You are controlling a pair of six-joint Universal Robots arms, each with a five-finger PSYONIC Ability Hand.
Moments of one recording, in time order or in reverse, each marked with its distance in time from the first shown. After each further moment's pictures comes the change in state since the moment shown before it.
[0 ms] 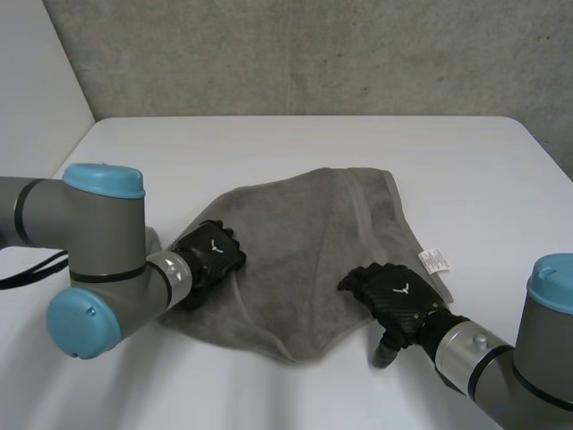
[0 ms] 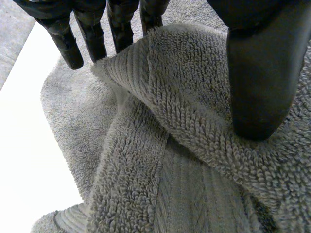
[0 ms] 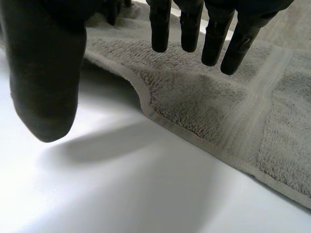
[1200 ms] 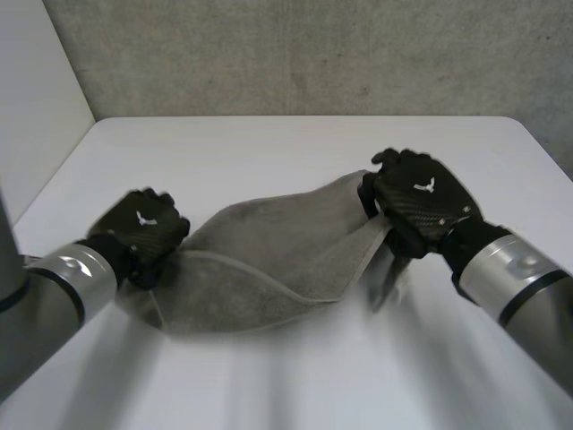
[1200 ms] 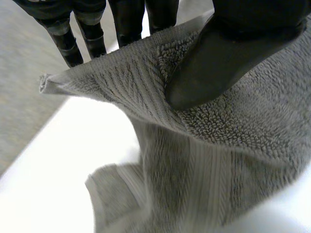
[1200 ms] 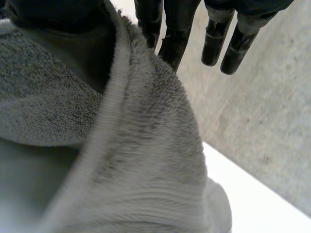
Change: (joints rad) left arm 0.085 0.522 -0.318 -0.001 -0.049 -0.303; right arm 0.008 -0.267 -0.178 0.052 -0.009 0.063; left_hand 0.872 0.870 0.000 0.000 0.896; right_hand 1.006 0.976 0.000 0.000 0.979
